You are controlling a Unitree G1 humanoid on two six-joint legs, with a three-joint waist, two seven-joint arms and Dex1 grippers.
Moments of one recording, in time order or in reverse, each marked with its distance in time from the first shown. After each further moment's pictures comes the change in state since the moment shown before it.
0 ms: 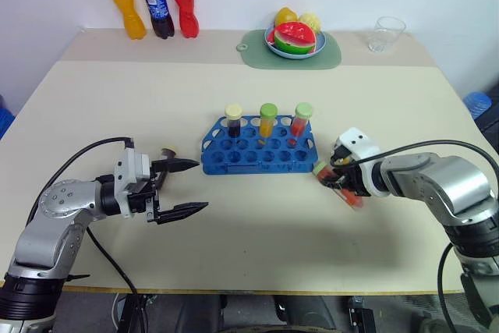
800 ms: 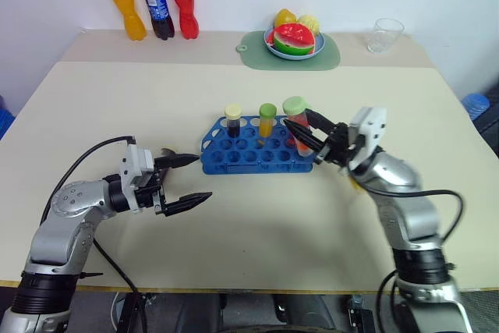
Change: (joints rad) left arm -0.031 -0.092 -0.010 0.060 0.027 -0.007 0.051; right arm 0.175 0.561 -0.193 0.210 -0.224 -1.262 0.097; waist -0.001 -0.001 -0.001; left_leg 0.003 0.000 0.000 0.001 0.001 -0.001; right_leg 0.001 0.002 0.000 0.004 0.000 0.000
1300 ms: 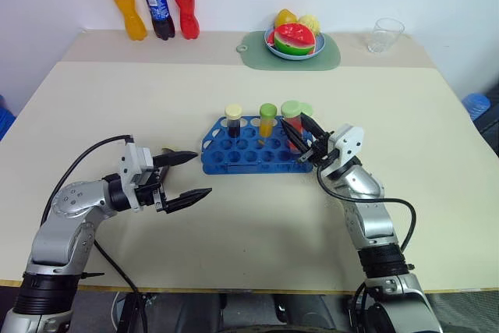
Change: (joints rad) left arm 0.004 -0.003 0.010 -0.001 0.002 0.000 0.022; right arm -0.003 0.099 0.014 0.259 -0.082 -0.335 -0.084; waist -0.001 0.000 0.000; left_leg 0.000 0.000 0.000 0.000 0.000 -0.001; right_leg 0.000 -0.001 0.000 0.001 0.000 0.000
